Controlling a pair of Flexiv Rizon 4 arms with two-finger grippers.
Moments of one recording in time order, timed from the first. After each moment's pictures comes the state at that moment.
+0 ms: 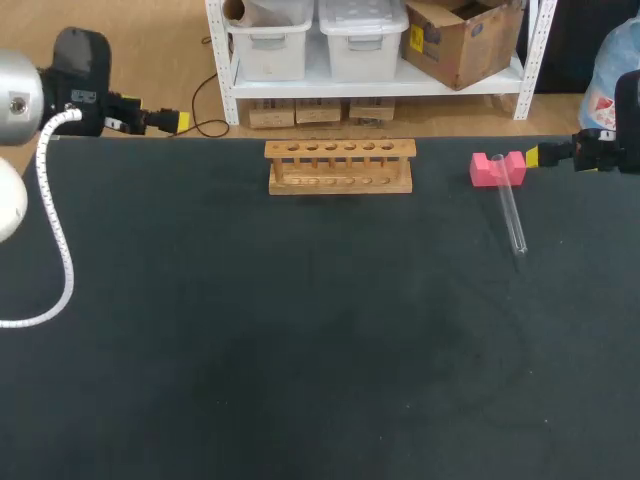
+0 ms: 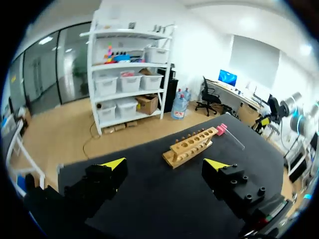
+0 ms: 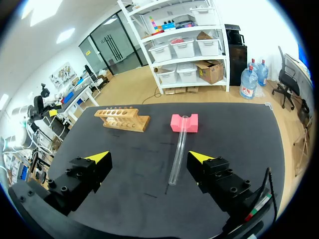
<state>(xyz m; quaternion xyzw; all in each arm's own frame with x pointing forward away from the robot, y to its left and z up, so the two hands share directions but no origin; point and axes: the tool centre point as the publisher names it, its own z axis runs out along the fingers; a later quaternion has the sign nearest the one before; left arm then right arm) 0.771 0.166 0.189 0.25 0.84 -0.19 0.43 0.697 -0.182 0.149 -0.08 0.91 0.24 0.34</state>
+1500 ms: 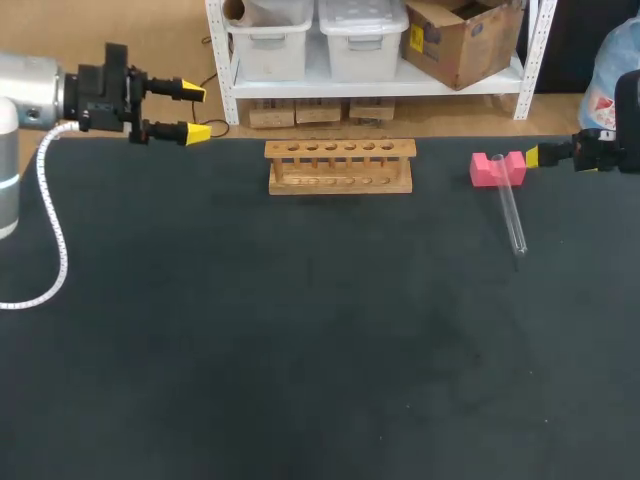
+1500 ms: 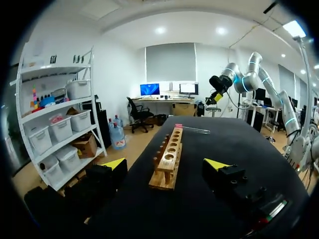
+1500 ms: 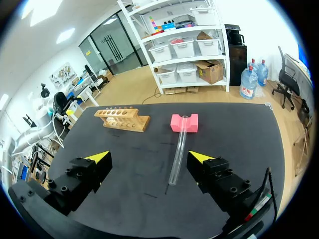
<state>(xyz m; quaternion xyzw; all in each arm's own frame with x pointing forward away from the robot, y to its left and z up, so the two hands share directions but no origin) 0.845 0.130 0.130 0.51 0.63 -0.36 0.46 0.697 -0.182 0.149 -0.08 0.91 0.24 0.34</state>
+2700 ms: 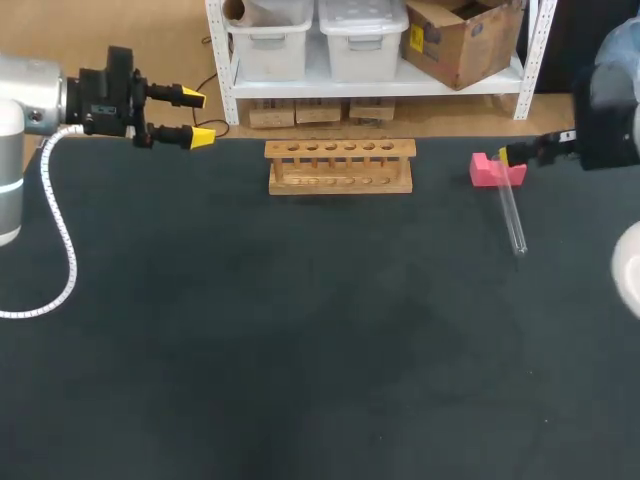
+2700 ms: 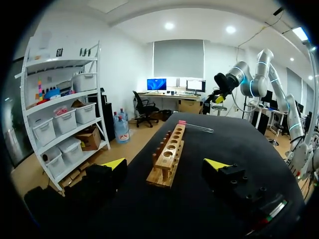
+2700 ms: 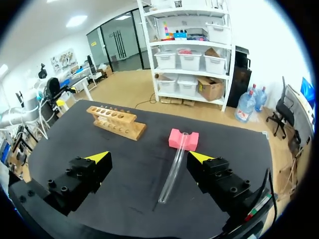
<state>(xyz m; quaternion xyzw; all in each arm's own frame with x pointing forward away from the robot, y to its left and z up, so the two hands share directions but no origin) 0.837 0.127 0.130 0.49 0.66 -0.35 0.45 0.729 -0.162 0.138 -0.14 0.90 0.15 0.39</state>
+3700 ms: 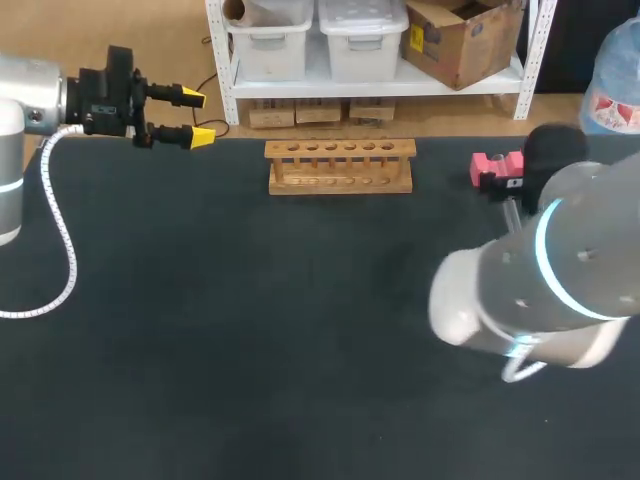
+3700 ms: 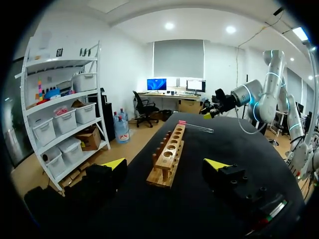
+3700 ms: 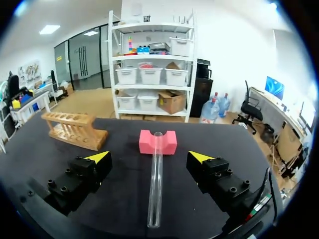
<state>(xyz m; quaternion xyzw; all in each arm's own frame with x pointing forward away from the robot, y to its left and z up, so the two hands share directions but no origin) 0.837 0.127 0.130 0.49 0.66 -0.35 0.45 0.766 -0.167 0.063 -0.03 0.87 0.00 0.49</state>
